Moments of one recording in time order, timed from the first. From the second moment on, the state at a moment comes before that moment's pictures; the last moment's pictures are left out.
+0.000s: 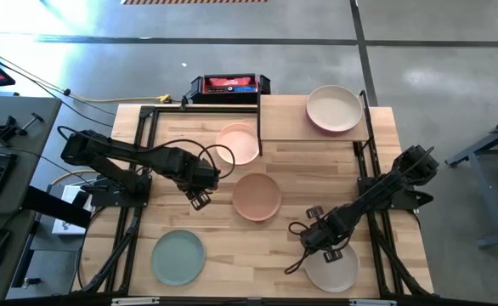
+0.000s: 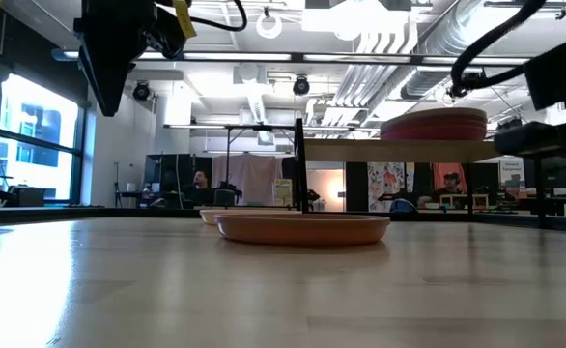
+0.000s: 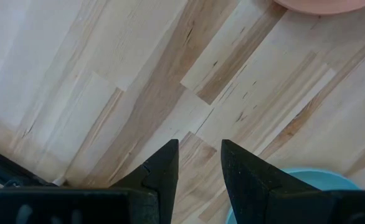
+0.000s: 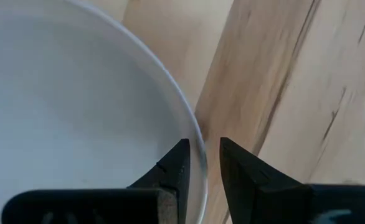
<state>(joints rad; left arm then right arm) -0.14 1.47 1.22 -1.28 -0.09 -0.76 0.61 1.66 0.91 -0.70 -0.04 0.29</state>
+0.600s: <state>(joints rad) -0.14 1.47 1.22 -1.27 -0.09 -0.76 0.59 1.66 0.93 -0.75 -0.04 0.38</state>
